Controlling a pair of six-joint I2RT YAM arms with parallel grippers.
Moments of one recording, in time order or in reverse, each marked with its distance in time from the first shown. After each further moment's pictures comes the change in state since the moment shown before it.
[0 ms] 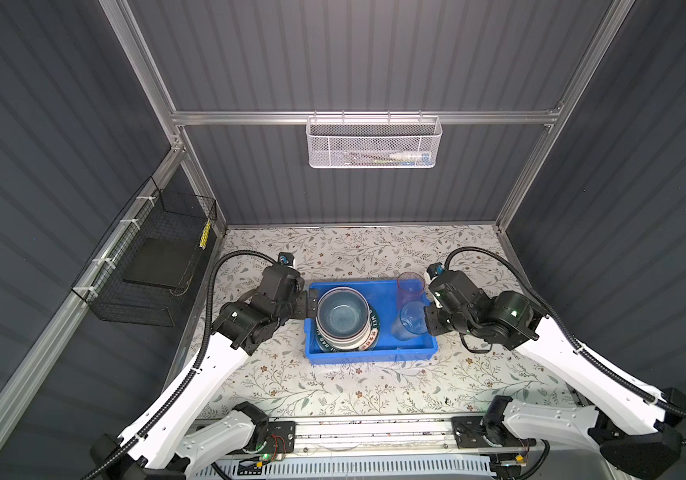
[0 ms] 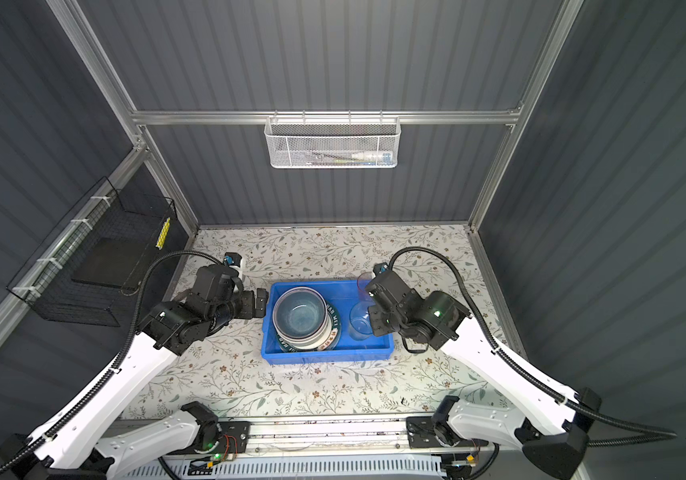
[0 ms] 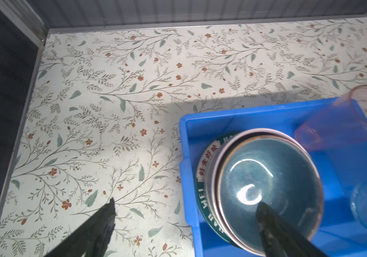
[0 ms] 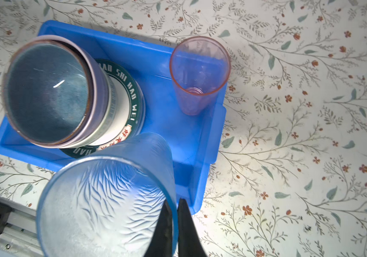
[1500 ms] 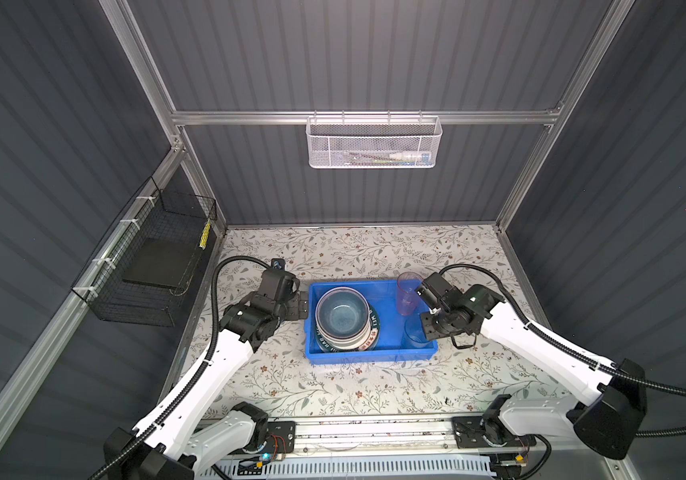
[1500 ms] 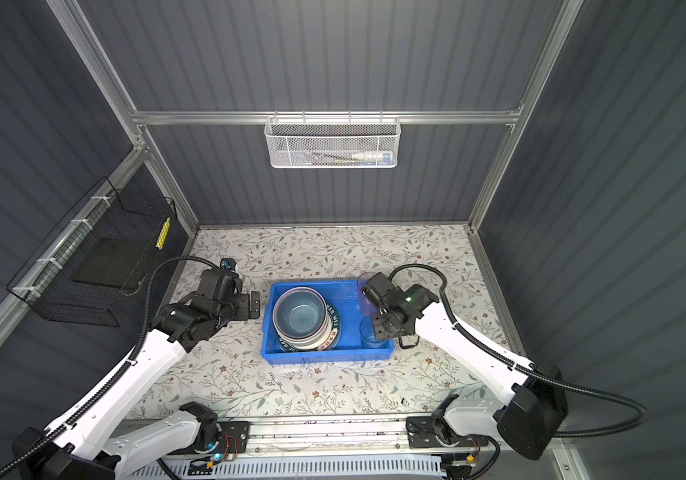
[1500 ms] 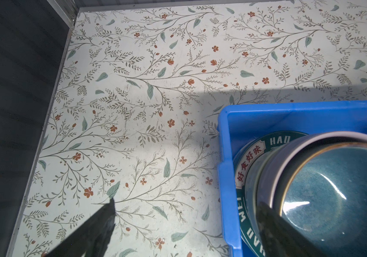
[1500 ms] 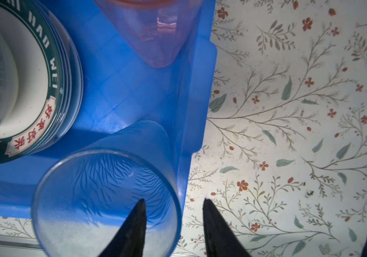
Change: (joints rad) left arm 0.073 0.033 -0.104 0.066 -0.049 0.037; right arm -0.119 0.153 -0.130 0.007 -0.069 0.011
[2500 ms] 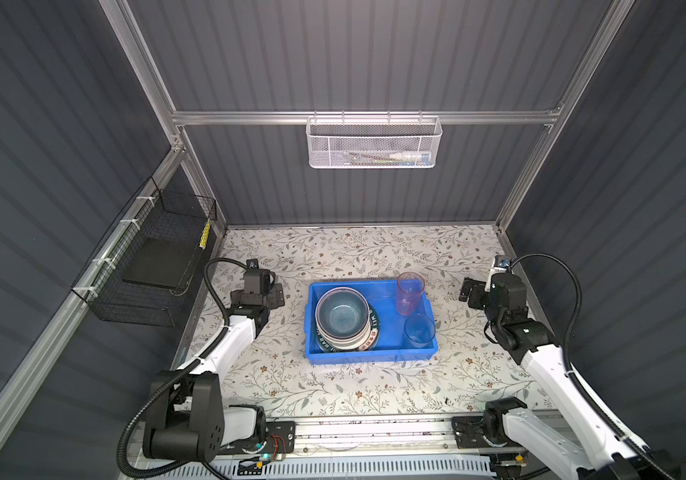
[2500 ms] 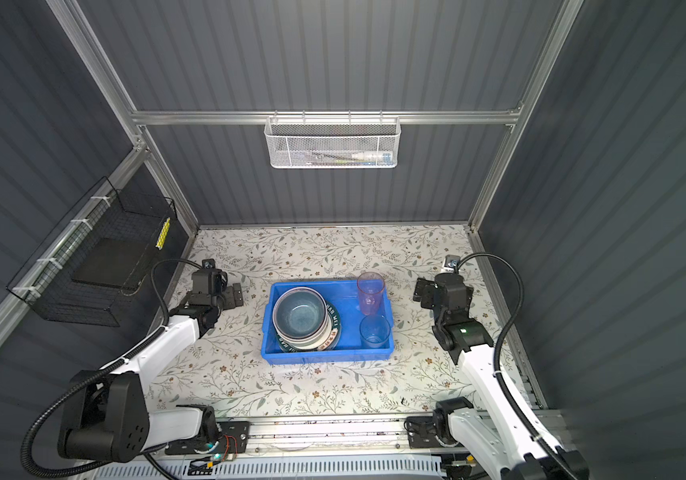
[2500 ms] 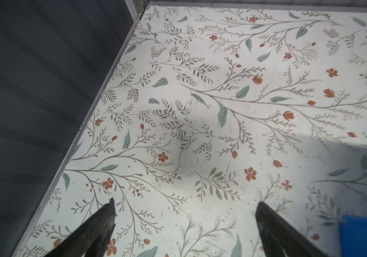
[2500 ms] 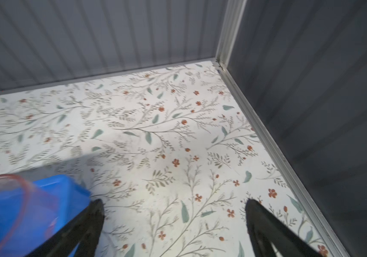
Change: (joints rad) left arm 0.348 0.241 -0.302 0.662 -0.018 0.151; right arm -0.577 -0.327 -0.475 0.907 0.143 -0.308
